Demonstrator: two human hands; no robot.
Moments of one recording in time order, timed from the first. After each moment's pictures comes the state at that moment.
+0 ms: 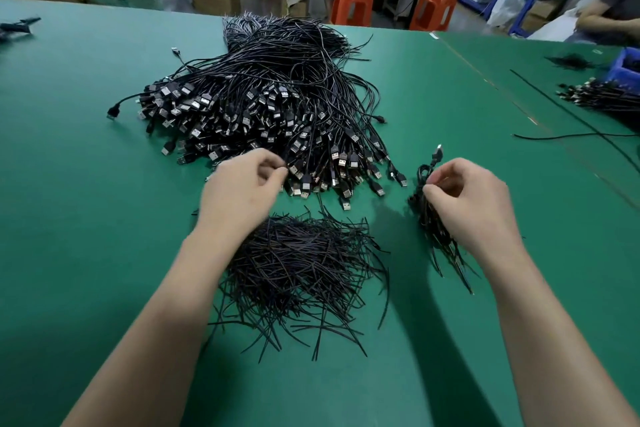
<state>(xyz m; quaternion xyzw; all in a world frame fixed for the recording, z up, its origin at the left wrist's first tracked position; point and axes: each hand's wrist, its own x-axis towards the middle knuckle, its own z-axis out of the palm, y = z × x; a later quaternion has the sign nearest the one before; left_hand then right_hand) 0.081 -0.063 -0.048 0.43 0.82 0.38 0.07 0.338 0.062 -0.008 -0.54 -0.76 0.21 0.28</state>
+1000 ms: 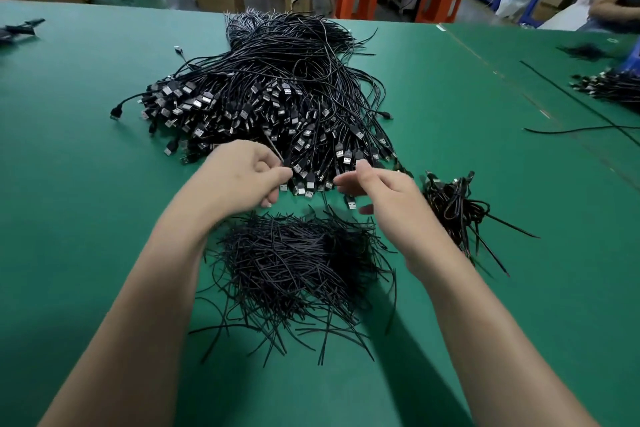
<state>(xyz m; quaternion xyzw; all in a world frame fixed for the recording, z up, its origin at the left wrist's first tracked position) 0.067 -0.071 -0.006 0.47 0.80 0.30 0.23 0.270 0.020 -0.015 -0.40 -0.73 0.50 0.24</state>
